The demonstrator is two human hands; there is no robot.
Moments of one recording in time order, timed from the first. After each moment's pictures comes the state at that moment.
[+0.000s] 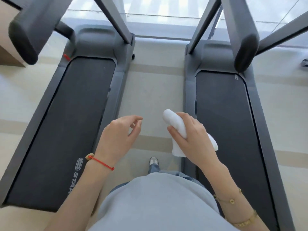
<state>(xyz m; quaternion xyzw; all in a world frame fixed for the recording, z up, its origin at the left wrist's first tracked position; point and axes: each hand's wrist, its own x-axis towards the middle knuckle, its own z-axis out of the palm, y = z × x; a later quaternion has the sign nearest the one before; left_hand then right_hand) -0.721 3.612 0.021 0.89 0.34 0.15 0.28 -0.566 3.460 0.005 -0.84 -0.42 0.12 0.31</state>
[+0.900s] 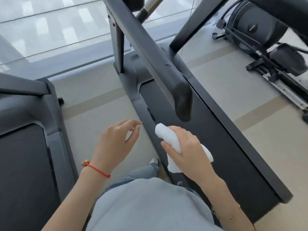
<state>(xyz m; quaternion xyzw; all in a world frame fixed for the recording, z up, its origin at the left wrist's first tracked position) -0.371 3.725 0.012 0.95 0.06 0.09 0.31 -0.343 3.514 -0.010 -0.93 -0.17 0.06 0.31</state>
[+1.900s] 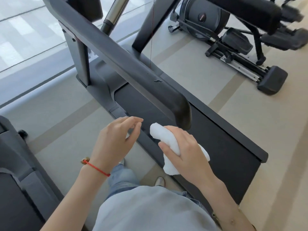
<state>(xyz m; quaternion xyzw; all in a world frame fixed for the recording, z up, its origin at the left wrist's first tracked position) -0.283 3.780 0.020 0.94 -0.11 0.07 0.33 -0.333 3.576 0.024 -0.94 -0.05 0.01 0.34</state>
